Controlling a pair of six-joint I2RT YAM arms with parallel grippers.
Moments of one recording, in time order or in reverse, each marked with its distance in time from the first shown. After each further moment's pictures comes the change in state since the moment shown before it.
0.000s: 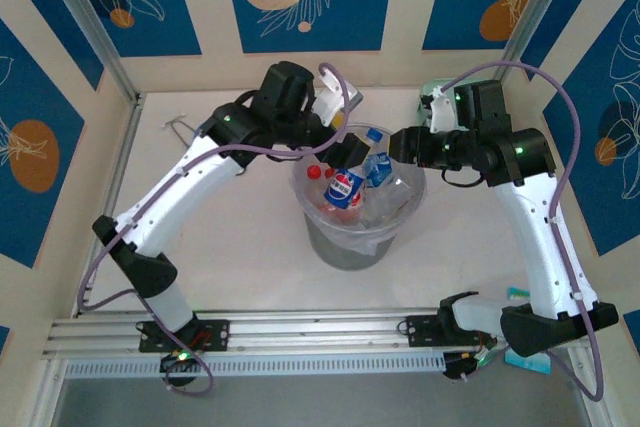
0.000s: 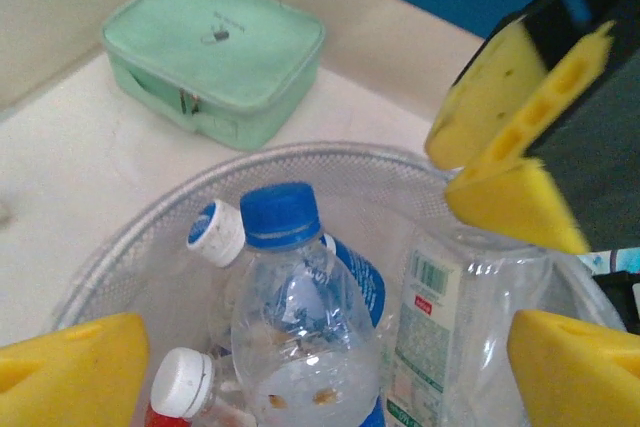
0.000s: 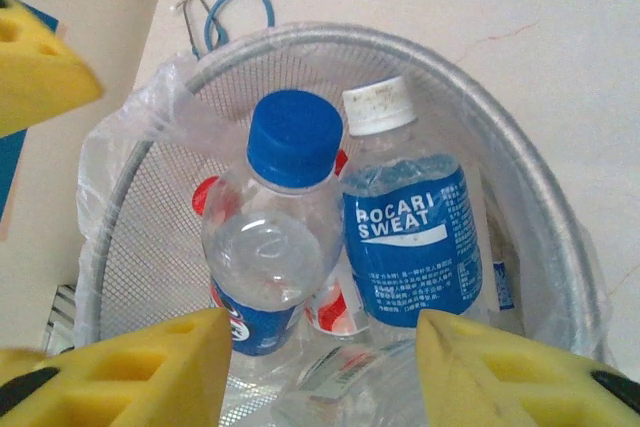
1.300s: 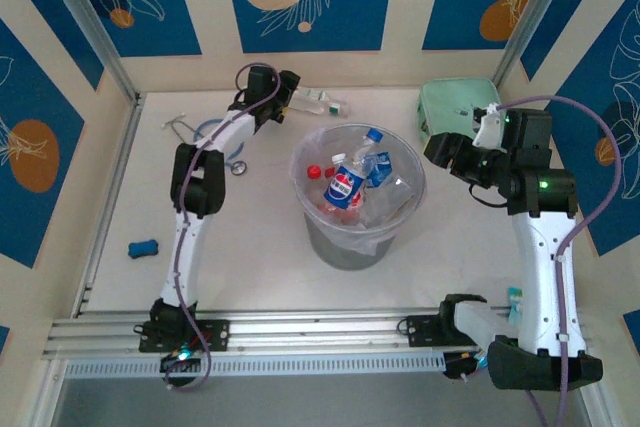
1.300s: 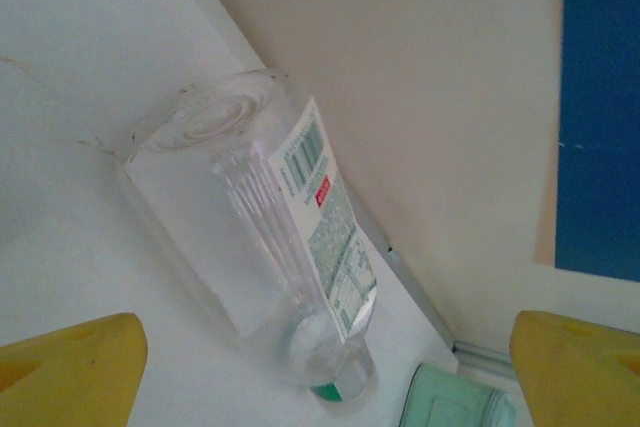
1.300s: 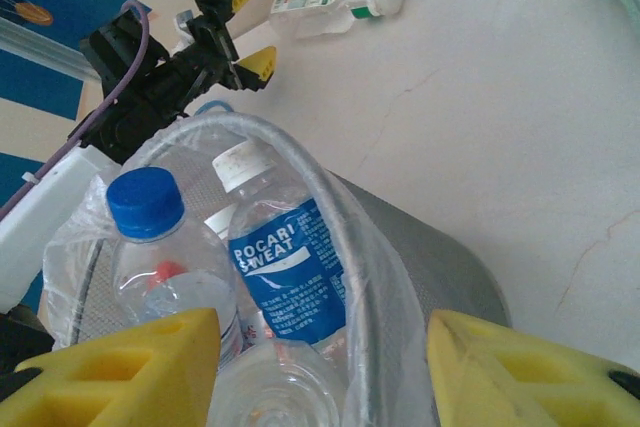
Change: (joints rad) left arm 0.508 0.845 0.149 0.725 -0.144 -1.301; right arm -0.331 -0.201 -0.263 0.137 -0.128 0.072
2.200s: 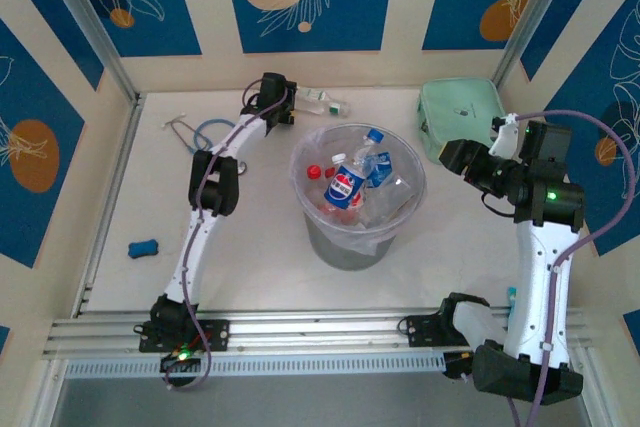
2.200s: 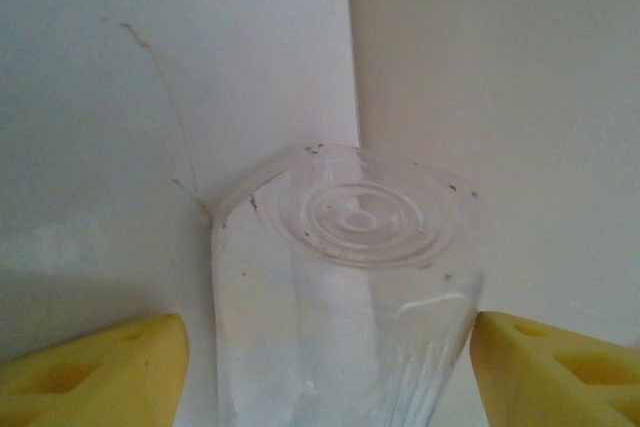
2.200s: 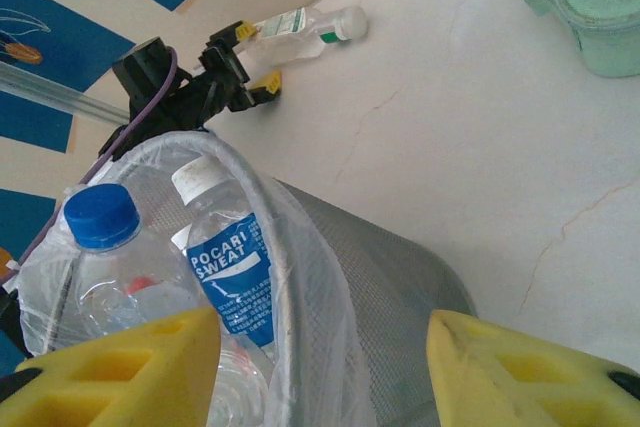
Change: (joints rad) left arm -0.027 0.227 0.286 -0.111 -0.143 -0.354; right arm -0.167 -0.056 -0.060 -0.011 -0.085 -0.062
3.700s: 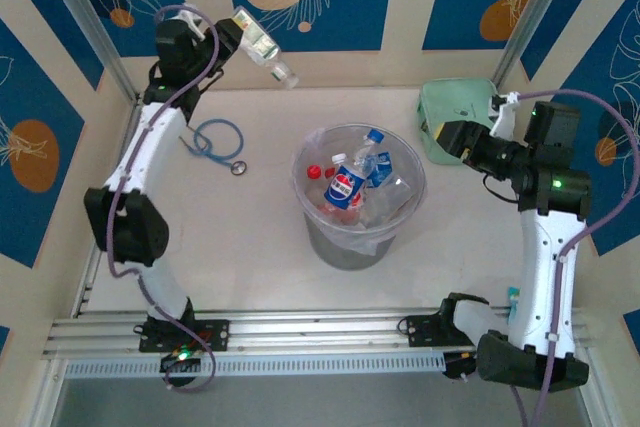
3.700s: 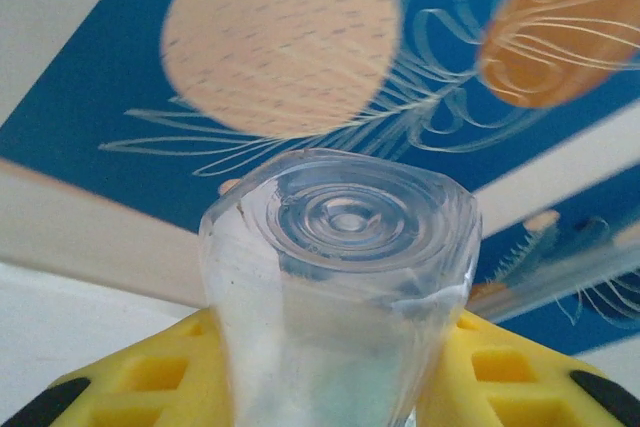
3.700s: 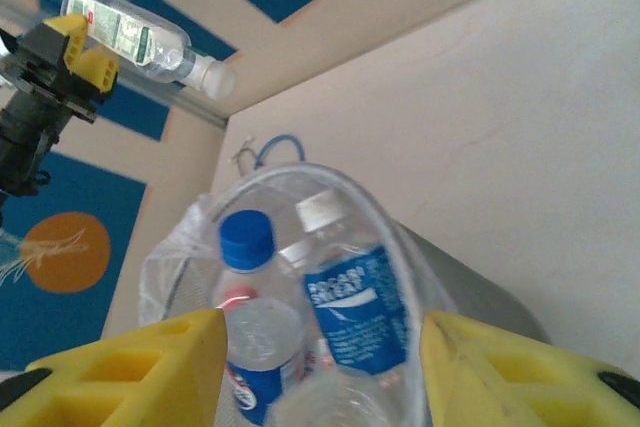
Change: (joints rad) left arm 0.188 -0.982 -0.635 0.137 0.274 0.838; right arm 0.056 0.085 0.139 0.074 -0.150 0.024
